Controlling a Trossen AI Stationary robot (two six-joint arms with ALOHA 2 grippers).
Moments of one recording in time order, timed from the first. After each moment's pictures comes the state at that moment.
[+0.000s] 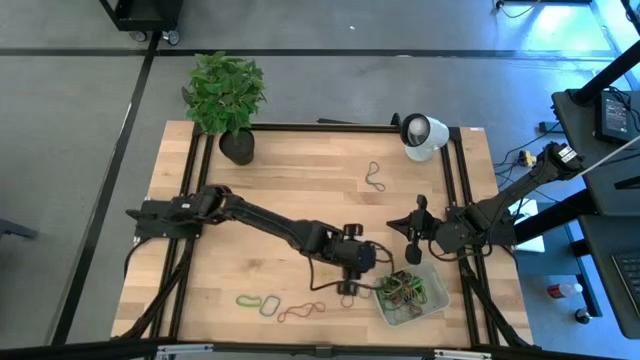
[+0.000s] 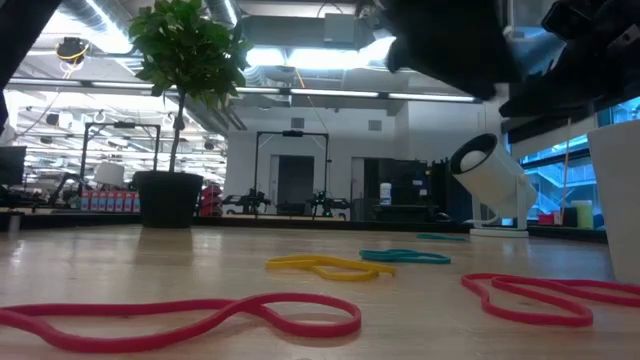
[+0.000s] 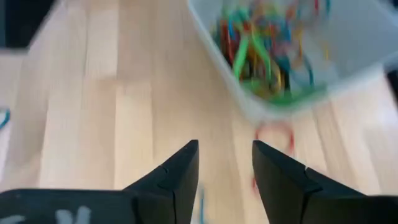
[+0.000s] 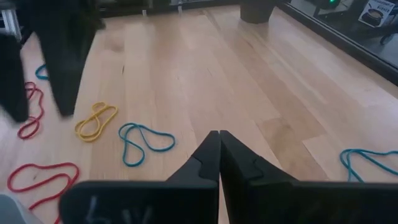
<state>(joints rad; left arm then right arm) -0.29 2.22 2.00 -0.68 -0.17 -0.13 0.59 0.87 0.35 -0.05 0.76 0.44</state>
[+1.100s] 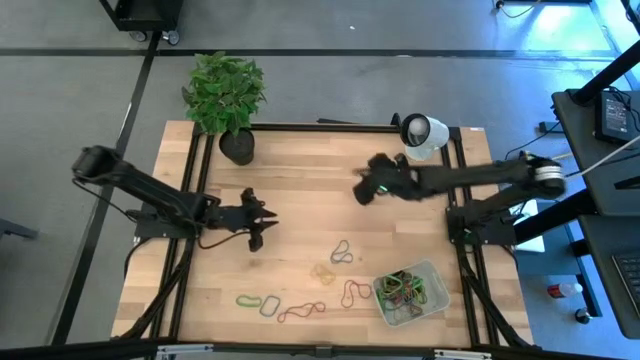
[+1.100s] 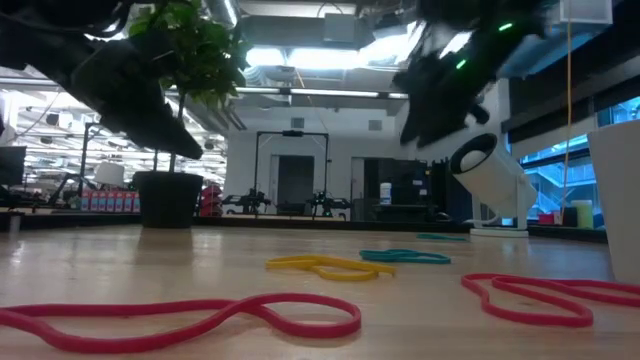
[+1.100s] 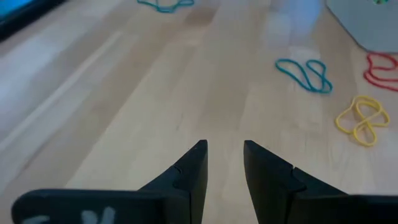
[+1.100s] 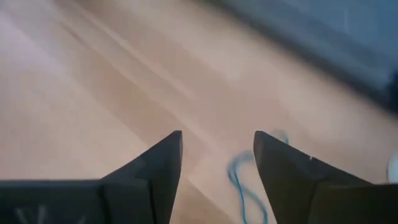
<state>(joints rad) -0.27 1.05 0.35 0.09 -0.45 -0.40 -0.09 1.38 0.88 -0.39 0.58 0.58</state>
